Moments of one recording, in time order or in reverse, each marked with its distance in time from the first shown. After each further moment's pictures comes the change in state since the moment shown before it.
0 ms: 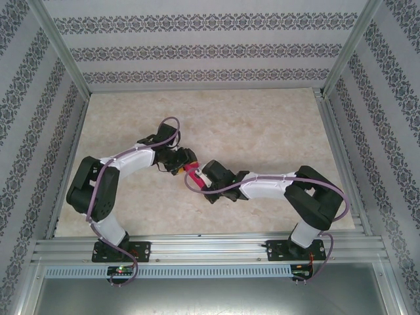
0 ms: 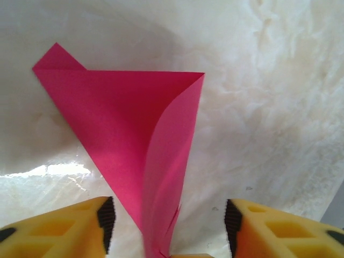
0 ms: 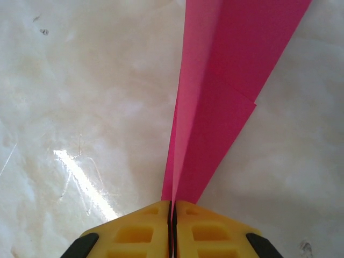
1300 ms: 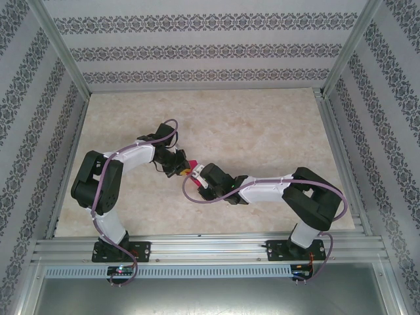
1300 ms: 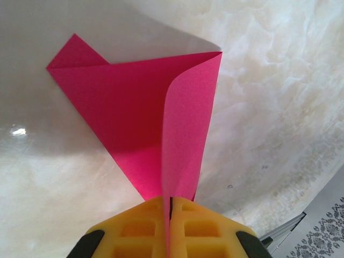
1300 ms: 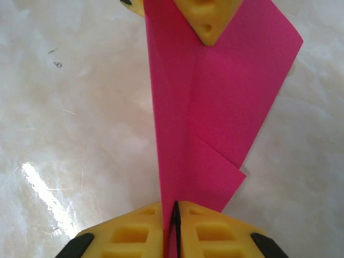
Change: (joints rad) left arm 0.046 0.063 0.036 -0.108 0.129 0.040; right arm 0.037 0.008 -0.032 0.151 0.087 -0.067
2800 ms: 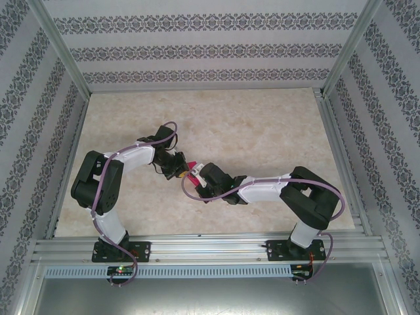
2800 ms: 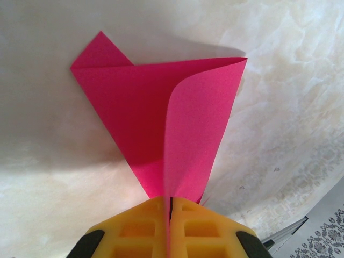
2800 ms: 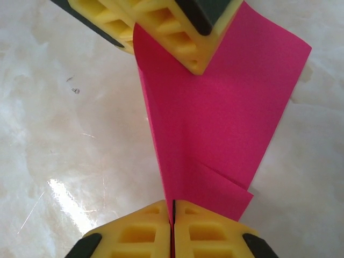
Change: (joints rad) left arm 0.001 0.000 -0.025 -0.003 -0.007 -0.023; right arm 0.000 0.017 0.001 0.055 -0.046 0.098
